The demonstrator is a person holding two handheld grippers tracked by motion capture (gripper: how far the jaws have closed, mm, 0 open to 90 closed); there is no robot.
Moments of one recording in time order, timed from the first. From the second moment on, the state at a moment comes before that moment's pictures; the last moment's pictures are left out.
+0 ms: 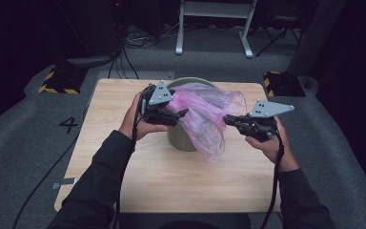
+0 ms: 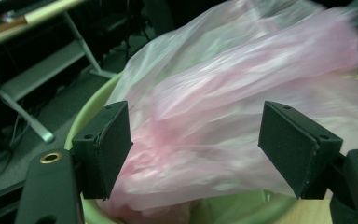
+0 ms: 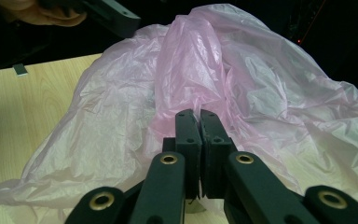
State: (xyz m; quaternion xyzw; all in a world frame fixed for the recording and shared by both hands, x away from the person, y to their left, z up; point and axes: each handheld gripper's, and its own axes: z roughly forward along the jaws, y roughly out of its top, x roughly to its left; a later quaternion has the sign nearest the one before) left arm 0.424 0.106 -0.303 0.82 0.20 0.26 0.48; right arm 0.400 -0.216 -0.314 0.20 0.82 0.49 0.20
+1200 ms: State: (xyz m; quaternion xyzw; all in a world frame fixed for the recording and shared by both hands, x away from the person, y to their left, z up) left arm 0.386 0.051 -0.335 0.85 0.12 0.26 0.44; right arm 0.398 -0.217 -0.317 0.20 0.81 0.52 0.18
